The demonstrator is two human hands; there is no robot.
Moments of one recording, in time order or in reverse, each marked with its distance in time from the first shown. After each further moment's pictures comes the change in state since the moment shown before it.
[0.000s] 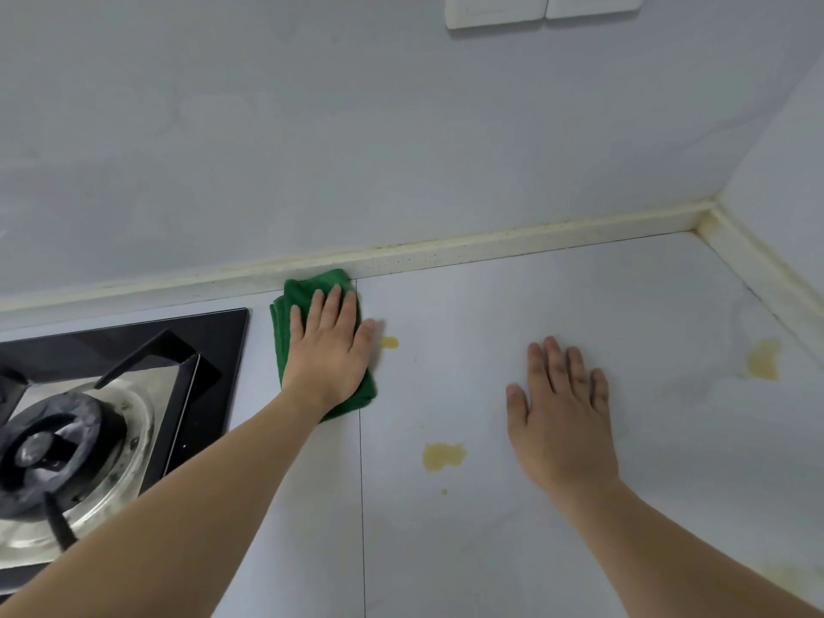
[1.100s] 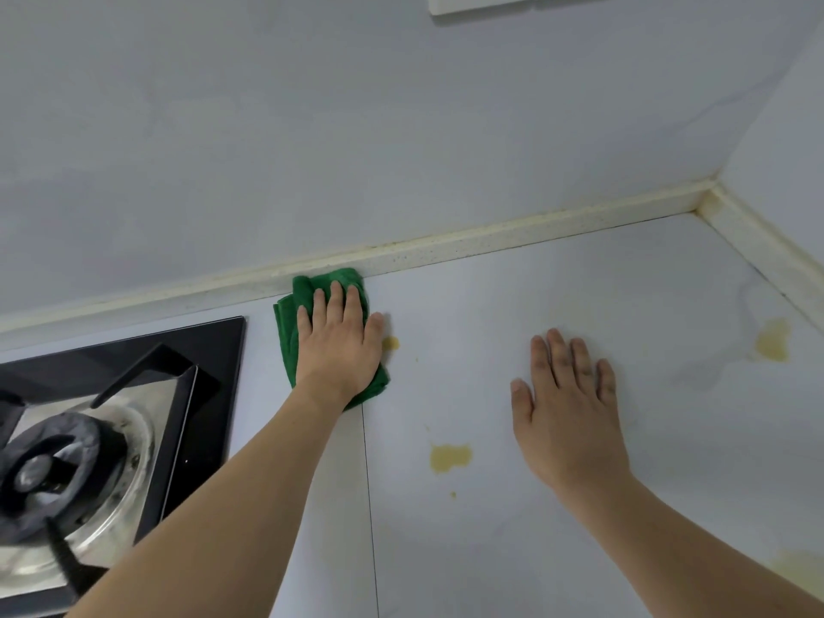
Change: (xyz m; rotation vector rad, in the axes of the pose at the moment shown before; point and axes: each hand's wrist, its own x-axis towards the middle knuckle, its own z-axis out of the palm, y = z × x) left_hand 0.015 0.016 0.000 0.044 -0.026 -0.048; right_hand 0.001 0.000 0.009 -0.037 0.068 0.019
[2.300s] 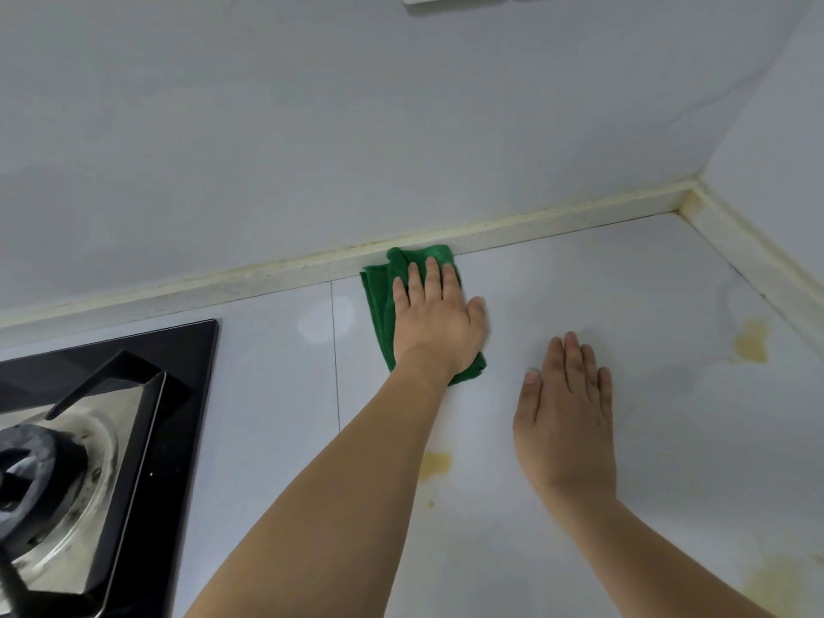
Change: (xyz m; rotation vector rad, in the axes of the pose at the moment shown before) left_hand 0.014 0.132 0.012 -0.009 -0.026 0.195; right_hand -0.001 0.003 -0.002 0.196 0.118 0.153
